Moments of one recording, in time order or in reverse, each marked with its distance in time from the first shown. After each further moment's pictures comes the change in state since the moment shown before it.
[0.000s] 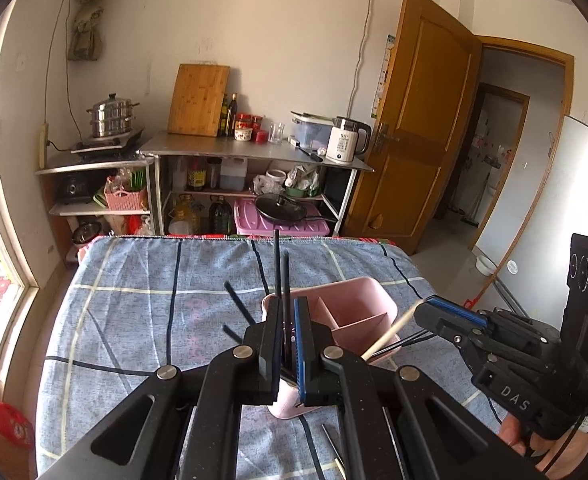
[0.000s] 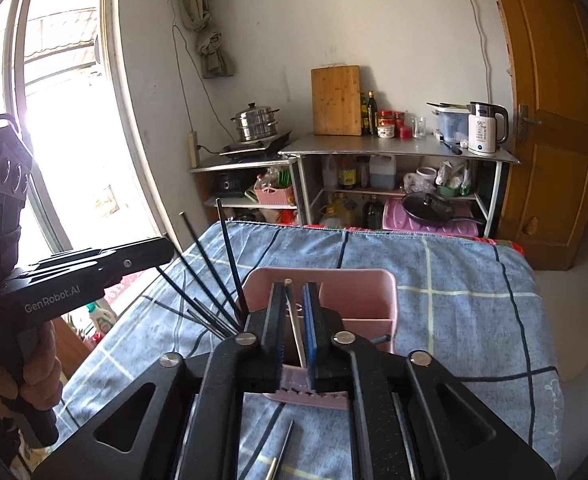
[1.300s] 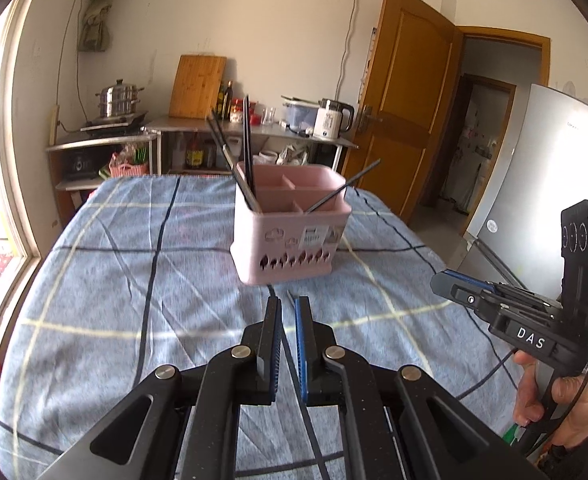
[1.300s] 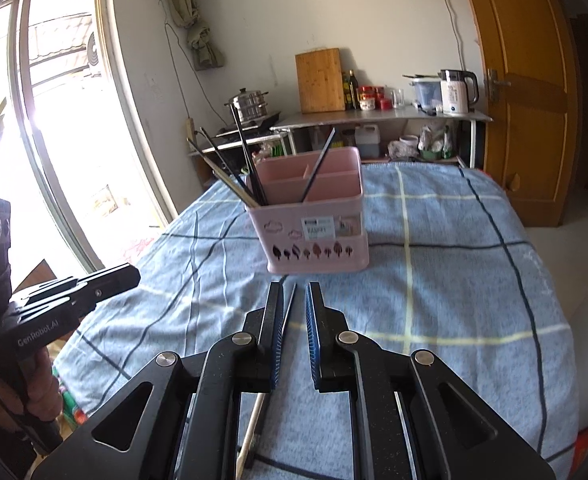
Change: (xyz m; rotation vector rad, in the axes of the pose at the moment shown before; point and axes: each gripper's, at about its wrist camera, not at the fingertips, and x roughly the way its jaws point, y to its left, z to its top) left arm -0.080 -0.037 -0.168 -0.001 0.020 -0.015; right arm -0.085 -0.001 -0.131 0.073 0.044 -0.011
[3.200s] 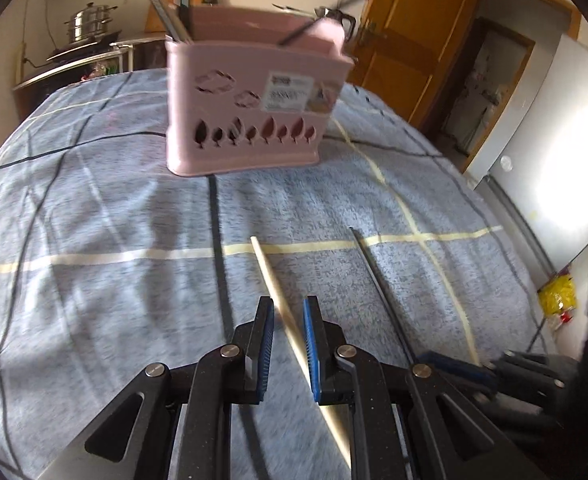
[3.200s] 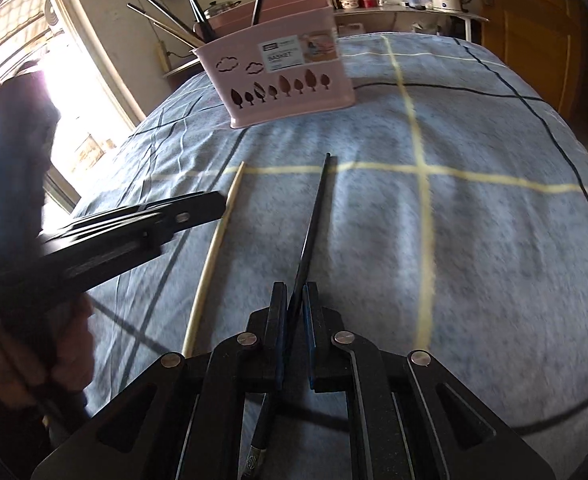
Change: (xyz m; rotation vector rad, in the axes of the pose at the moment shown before) left arm 0.146 -0.037 -0.049 -0.013 0.307 -0.034; right arm 0.058 -0.023 -0.090 0.092 0.328 -0.016
